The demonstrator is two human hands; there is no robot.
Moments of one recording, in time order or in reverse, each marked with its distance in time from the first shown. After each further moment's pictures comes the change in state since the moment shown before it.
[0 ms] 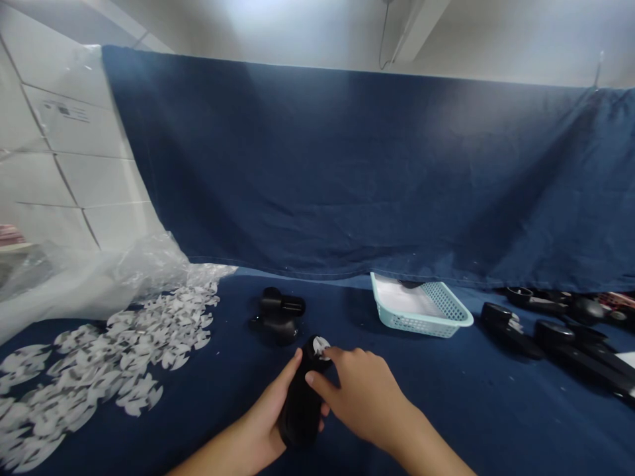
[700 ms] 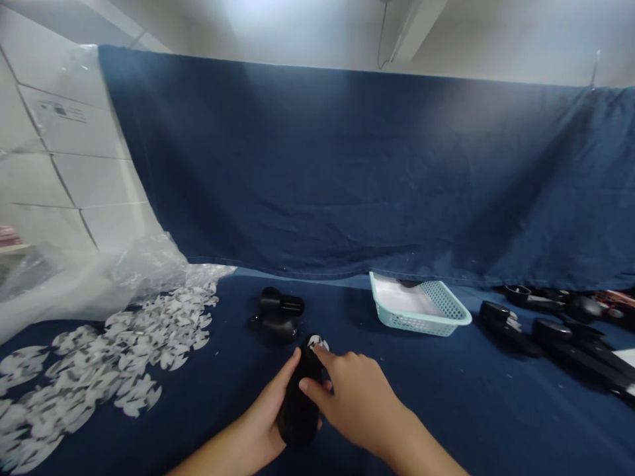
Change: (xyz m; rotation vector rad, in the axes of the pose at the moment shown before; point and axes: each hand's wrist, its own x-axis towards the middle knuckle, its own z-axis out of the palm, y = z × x) left_hand 0.001 -0.002 -0.002 -0.031 0.010 0.029; right_hand -0.001 -0.003 0.005 0.076 -0.026 -0.061
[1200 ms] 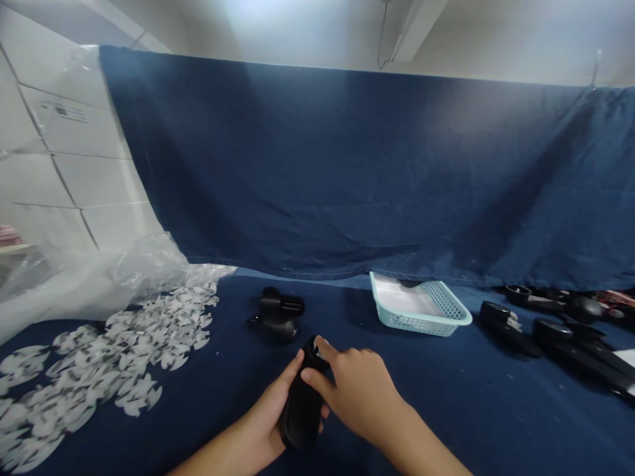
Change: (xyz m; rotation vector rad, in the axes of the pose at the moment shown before) left_hand 0.001 -0.001 0.003 0.060 0.030 -0.025; right_hand 0.004 0.007 0.004 -0.218 0.060 -0.021
